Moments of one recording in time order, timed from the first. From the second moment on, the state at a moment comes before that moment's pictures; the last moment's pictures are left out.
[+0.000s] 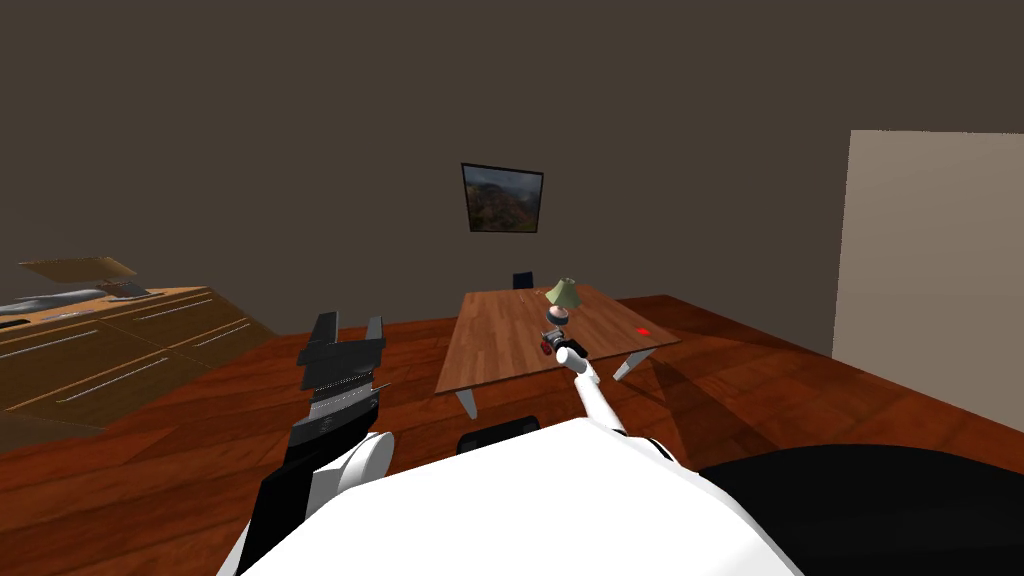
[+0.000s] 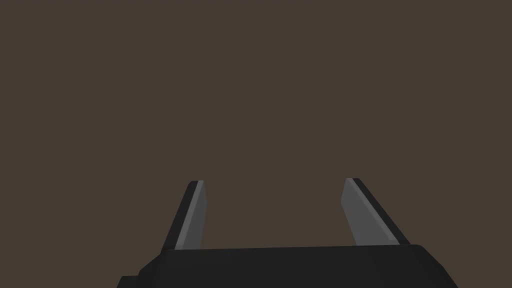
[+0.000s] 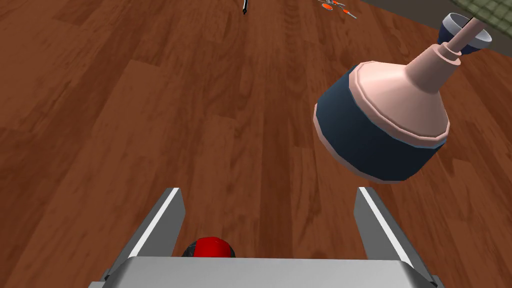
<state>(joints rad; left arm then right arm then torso) 0.52 0.02 0.01 -2.29 0.11 -0.48 0.05 -0.12 -0.13 -0.26 -1.21 -0.60 0.22 -0.65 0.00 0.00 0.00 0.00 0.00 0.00</state>
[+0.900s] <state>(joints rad) 0.52 0.02 0.01 -2.29 0.11 -0.48 0.05 -0.17 -0.07 -0.34 -1.00 -0.64 0.30 -0.83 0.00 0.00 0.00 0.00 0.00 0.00</state>
